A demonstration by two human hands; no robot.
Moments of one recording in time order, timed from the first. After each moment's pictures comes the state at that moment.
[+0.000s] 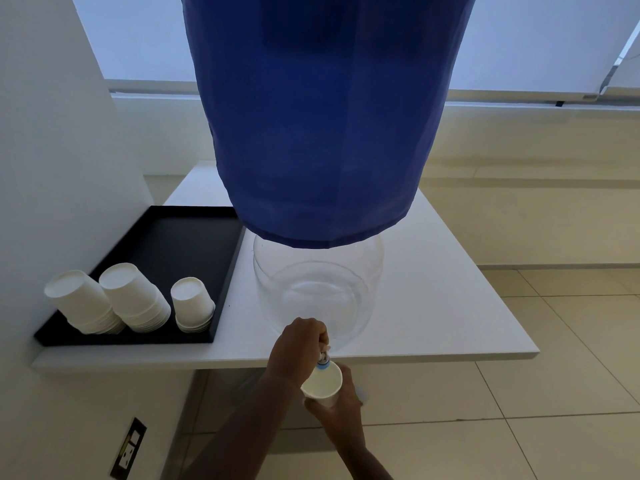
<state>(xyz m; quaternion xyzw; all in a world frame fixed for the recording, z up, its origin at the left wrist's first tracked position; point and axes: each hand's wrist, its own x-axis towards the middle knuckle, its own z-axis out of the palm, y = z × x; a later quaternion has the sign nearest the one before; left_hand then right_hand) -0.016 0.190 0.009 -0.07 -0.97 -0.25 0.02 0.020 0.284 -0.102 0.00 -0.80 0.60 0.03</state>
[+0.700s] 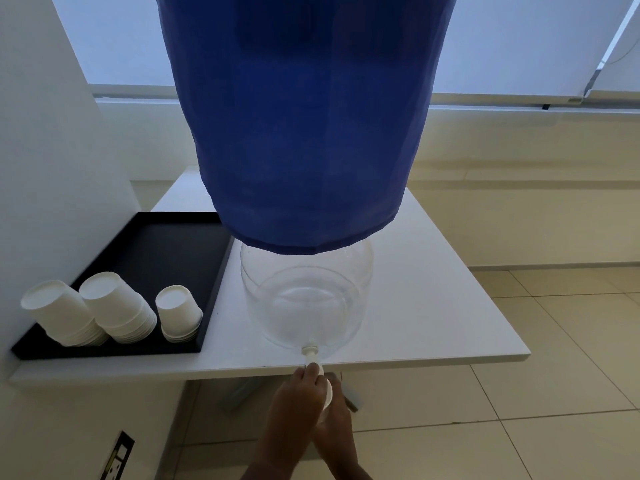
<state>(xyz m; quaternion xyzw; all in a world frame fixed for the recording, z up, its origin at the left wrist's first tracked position) 0.036 0.212 -0.020 -0.17 -0.98 -0.04 0.03 0.021 0.286 -0.113 0.01 -0.82 0.58 0.01</state>
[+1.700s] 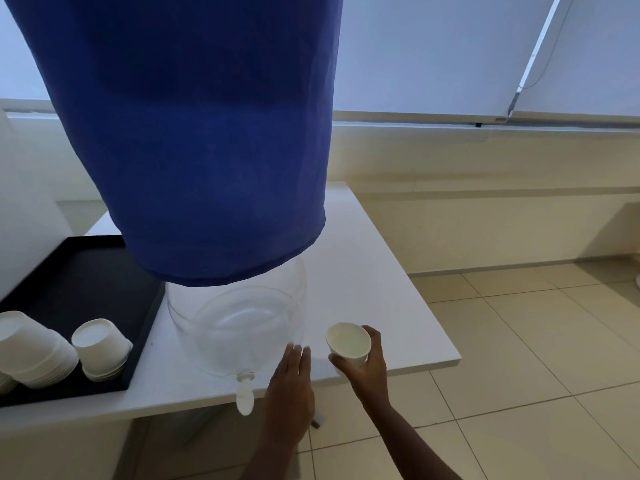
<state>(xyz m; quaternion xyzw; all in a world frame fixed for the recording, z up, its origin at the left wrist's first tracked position) -0.011 0.297 -0.028 -0.08 -0.98 -0.13 0.09 -0.043 0.429 -0.044 -0.06 -0.79 0.59 0.13</state>
